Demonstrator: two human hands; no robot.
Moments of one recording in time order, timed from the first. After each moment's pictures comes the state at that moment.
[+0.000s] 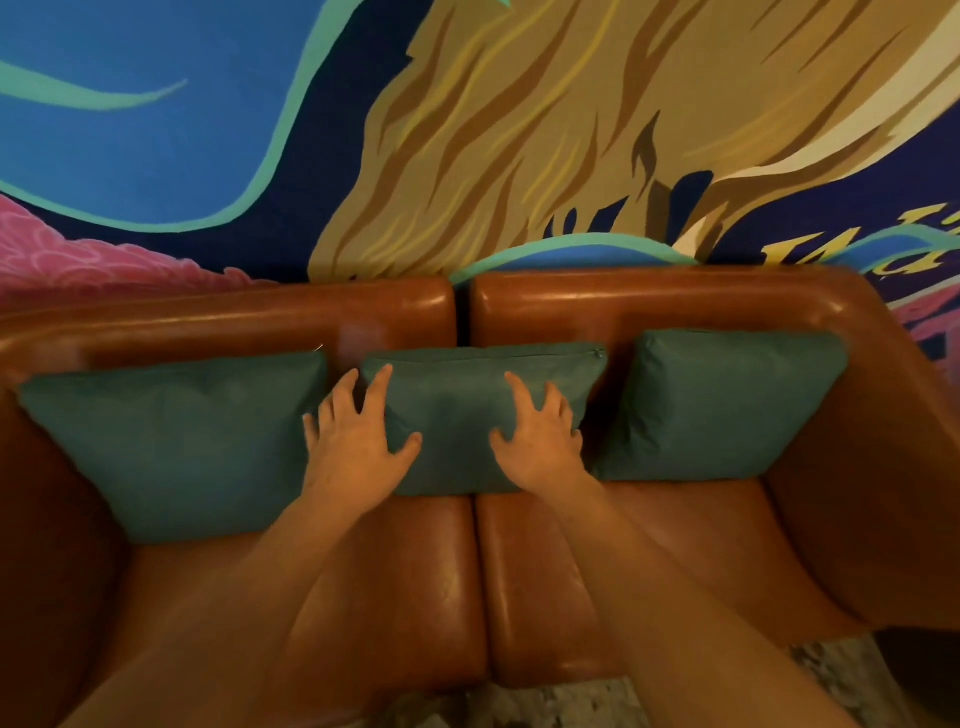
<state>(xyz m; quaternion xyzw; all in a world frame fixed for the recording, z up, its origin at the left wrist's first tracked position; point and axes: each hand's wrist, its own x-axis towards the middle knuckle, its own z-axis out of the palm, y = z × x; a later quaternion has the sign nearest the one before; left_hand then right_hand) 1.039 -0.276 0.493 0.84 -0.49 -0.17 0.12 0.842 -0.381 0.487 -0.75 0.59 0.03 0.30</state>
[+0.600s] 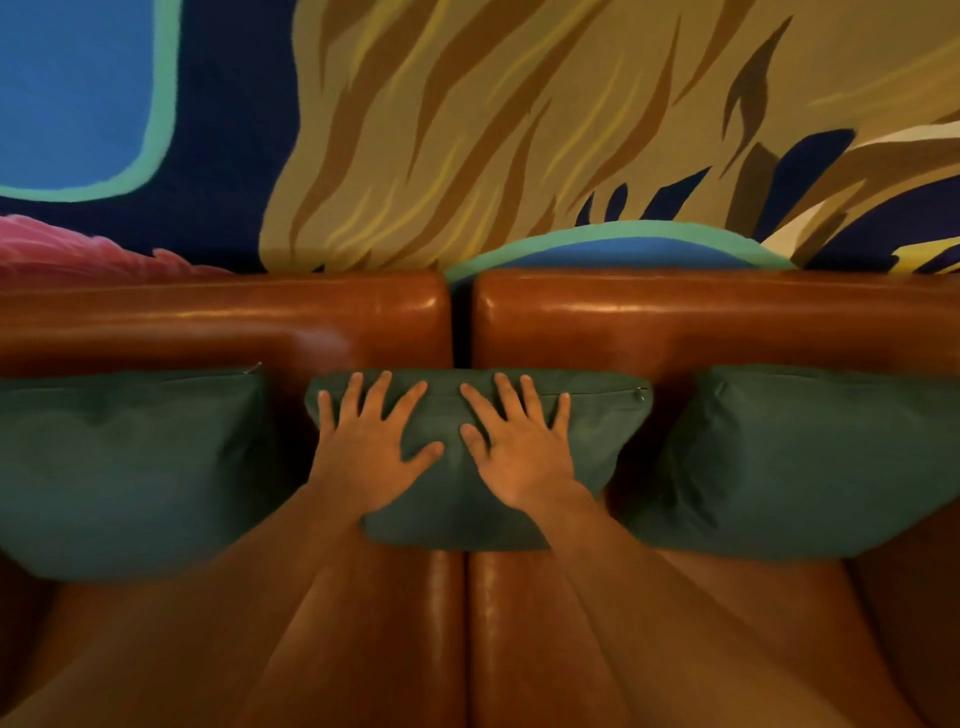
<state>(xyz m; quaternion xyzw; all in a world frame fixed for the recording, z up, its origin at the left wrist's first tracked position) 1.061 -0.423 0.347 0.82 -0.55 -0.16 -0.04 0.876 -0.523 0.347 -0.86 0.44 0.11 0.22</state>
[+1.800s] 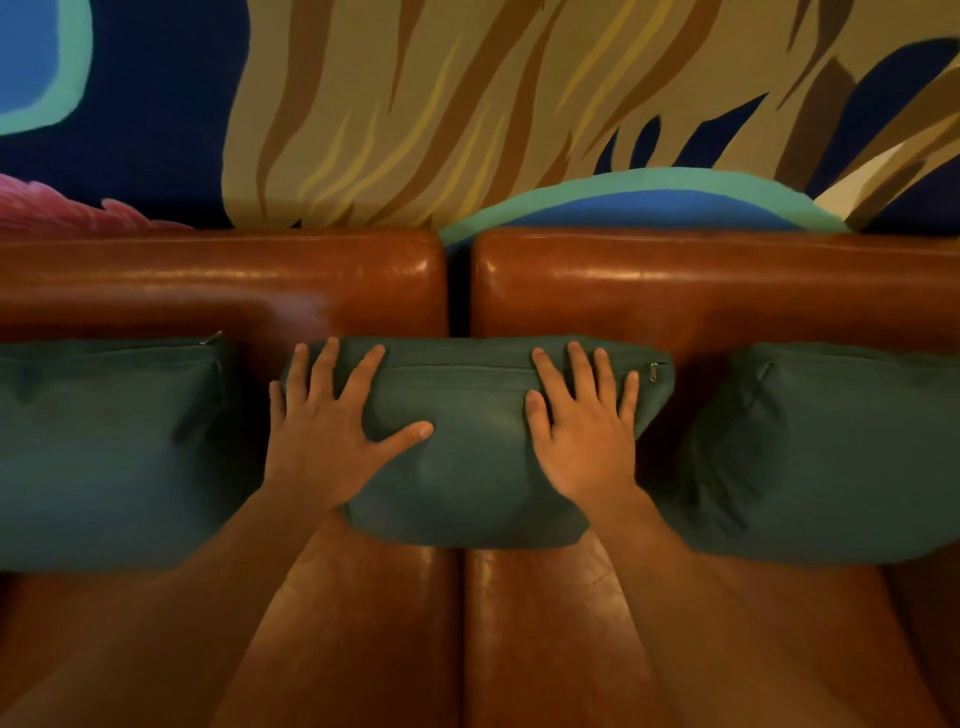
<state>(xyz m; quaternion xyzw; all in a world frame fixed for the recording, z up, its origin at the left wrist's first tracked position) 1.068 -0.417 0.314 0.87 -0.48 -0.12 0.03 0.828 -0.556 0.289 -0.84 0.52 0.01 0.14</state>
